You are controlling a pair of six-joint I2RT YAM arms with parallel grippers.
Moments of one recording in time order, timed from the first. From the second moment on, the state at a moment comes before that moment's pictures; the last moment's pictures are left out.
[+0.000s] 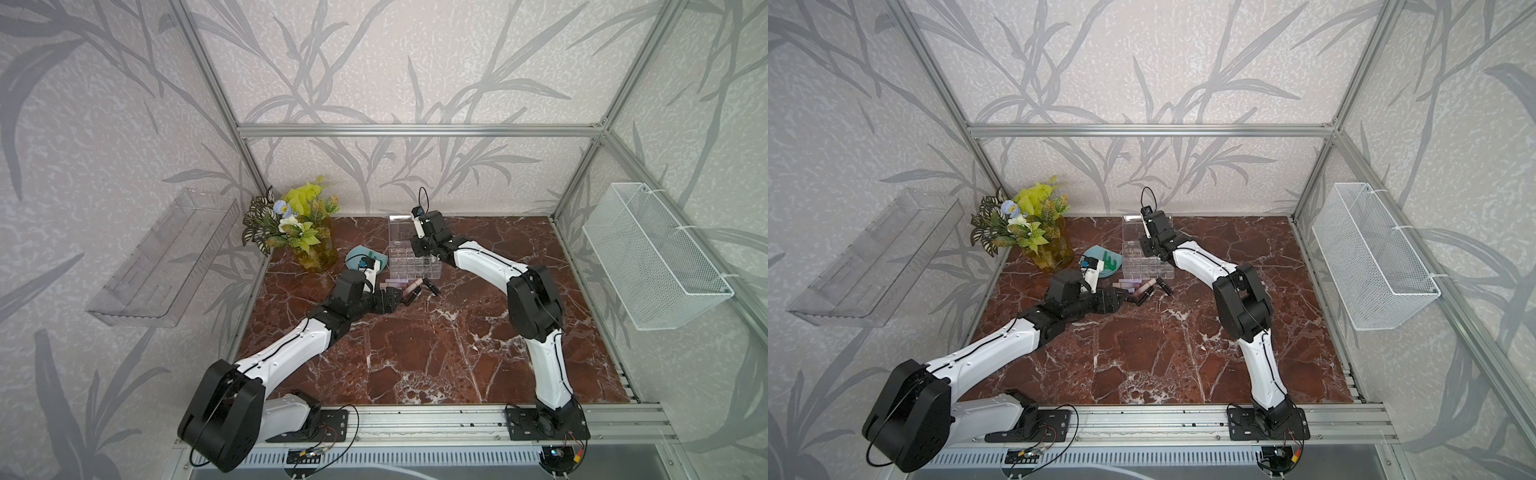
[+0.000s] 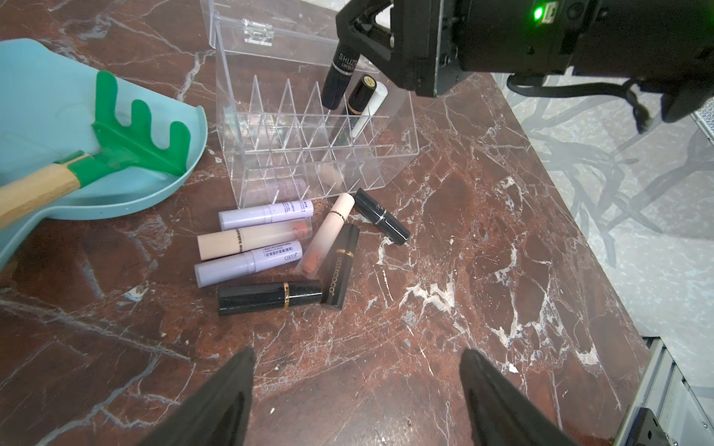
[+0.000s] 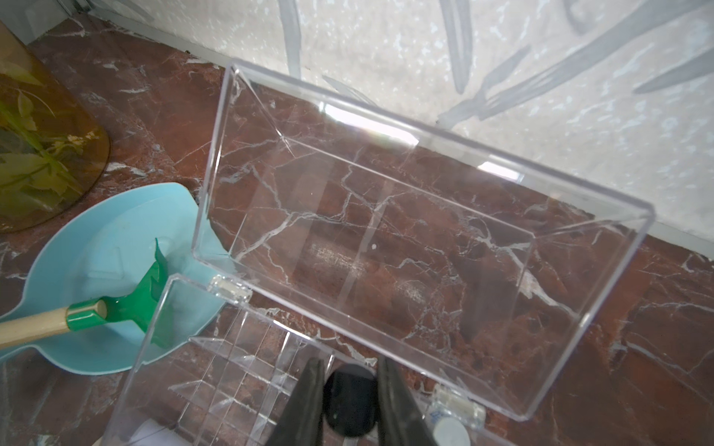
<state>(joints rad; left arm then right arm) -0.46 1.23 0.64 0.01 0.22 -0.42 0.58 2.18 1.76 -0.26 0.13 0.08</state>
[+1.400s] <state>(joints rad) -0.46 1.22 0.66 -0.02 0.30 -0.40 0.64 1.48 1.15 -0.54 0.05 0.24</state>
